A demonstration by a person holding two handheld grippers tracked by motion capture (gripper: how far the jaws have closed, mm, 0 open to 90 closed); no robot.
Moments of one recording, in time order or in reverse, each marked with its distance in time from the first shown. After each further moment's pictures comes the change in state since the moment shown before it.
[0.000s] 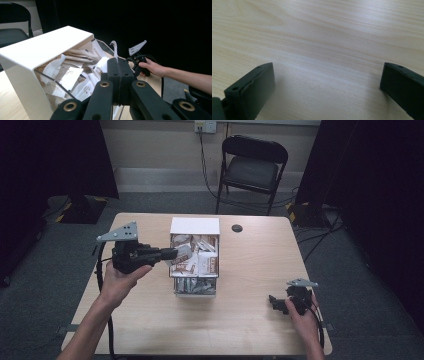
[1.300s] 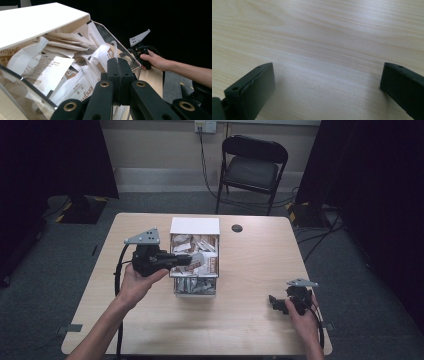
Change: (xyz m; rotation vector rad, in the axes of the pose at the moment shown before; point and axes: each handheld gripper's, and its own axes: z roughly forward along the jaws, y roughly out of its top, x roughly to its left) left arm 0.005 -0.016 0.042 0.077 -0.021 -0.031; right arm 0.000 0.000 0.000 0.000 0.000 0.000
